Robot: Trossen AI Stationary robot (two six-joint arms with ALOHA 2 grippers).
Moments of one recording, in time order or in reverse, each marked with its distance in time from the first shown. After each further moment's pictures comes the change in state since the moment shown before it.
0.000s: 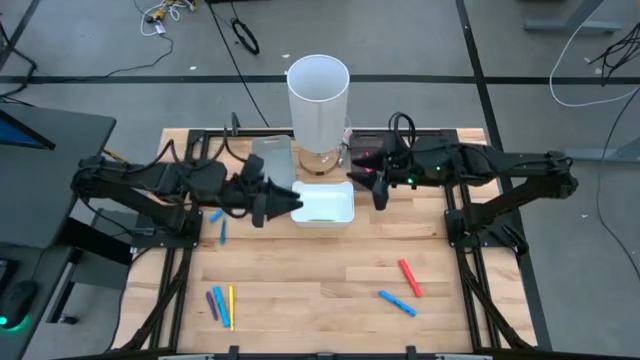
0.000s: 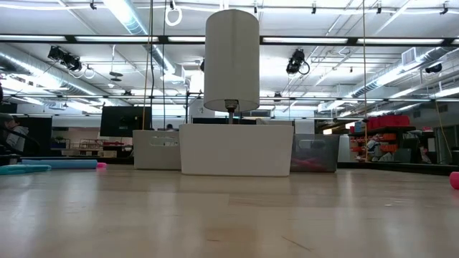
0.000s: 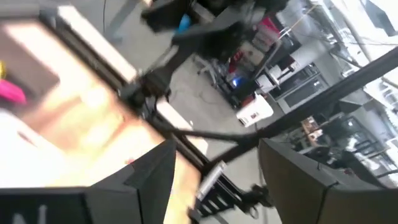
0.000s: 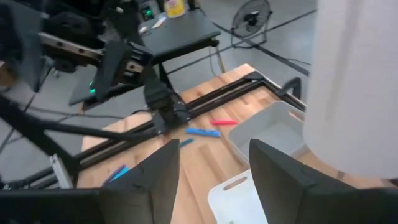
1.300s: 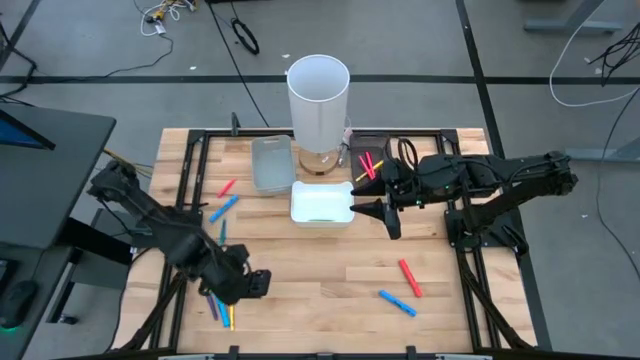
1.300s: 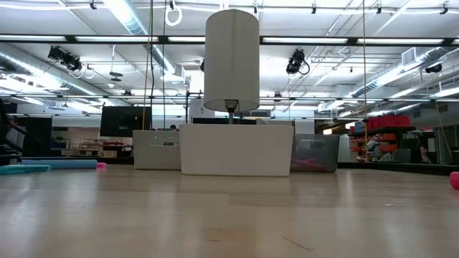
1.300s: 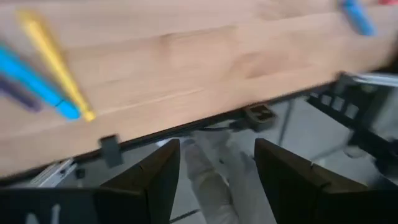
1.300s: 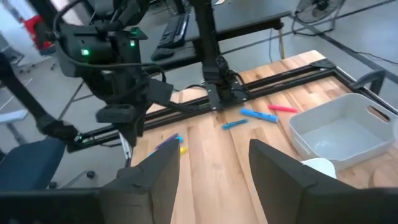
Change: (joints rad) left arm -0.467 0.236 0.000 -0.622 0.185 -1.255; right arm 0.134 0.000 0.000 0.004 -0.125 -0.027
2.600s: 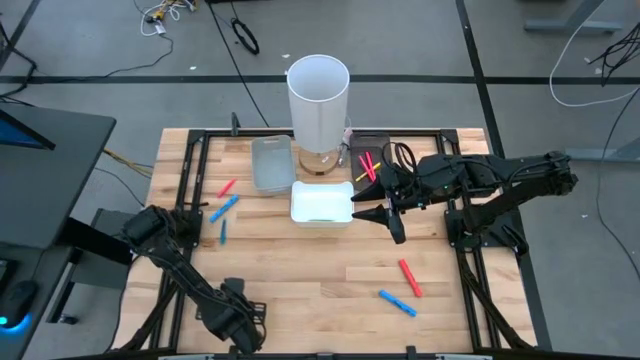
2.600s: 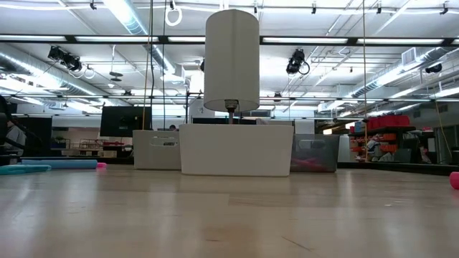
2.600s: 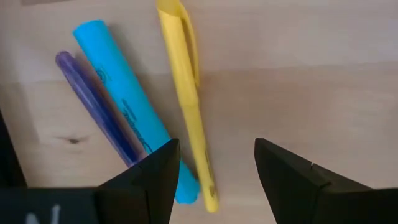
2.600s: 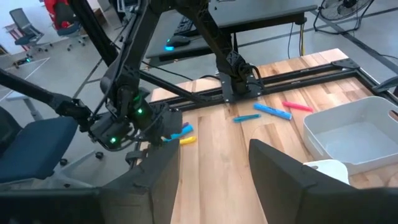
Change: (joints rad) left arm -0.175 0.500 -0.018 -0.119 0.092 -0.184; right arm 0.000 0.000 0.000 -0.016 -0.083 -0.060
